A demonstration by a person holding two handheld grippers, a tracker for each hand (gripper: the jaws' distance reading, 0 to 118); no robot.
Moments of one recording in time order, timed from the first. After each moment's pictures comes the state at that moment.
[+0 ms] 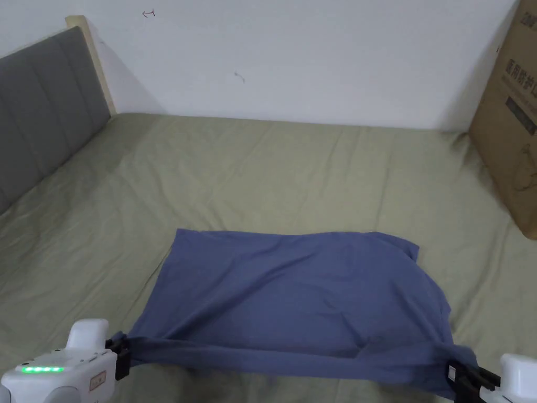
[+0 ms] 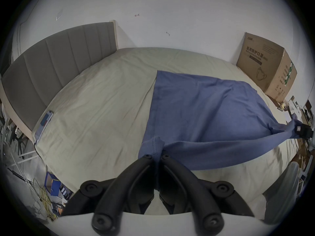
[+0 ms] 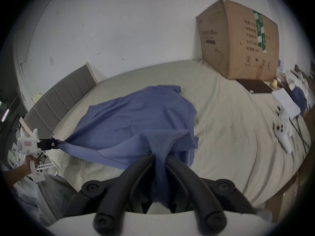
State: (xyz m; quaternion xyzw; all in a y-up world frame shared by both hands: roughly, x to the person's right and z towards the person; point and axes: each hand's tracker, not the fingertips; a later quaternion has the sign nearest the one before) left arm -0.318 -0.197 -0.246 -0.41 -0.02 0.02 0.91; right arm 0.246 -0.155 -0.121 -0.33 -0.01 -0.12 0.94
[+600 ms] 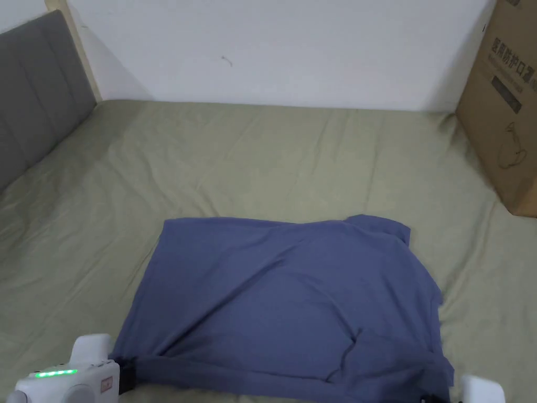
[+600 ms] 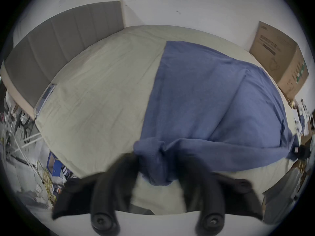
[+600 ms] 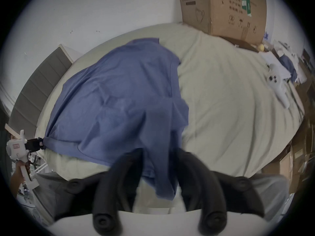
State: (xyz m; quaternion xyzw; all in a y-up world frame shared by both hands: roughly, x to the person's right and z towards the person) left arm -0.310 -0.230 -0.229 -0.49 0.04 0.03 0.87; right arm 0.230 -0.211 -0.108 -0.46 -0.09 -0.14 0.87
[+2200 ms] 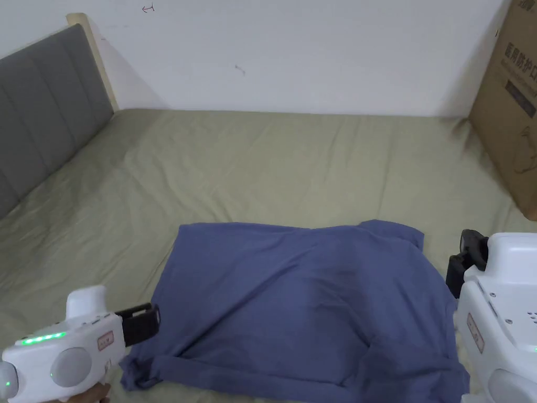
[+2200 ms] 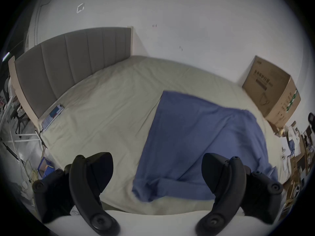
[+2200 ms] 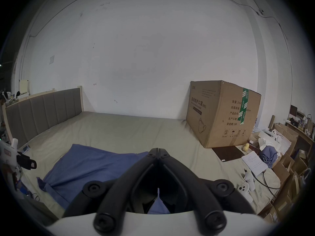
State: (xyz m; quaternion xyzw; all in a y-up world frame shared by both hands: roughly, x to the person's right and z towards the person) left arm -0.310 -0.155 -0.239 -0.38 0.04 0.08 0.92; right arm 0.171 -0.027 -0.148 -0.12 -0.12 0.04 0.98
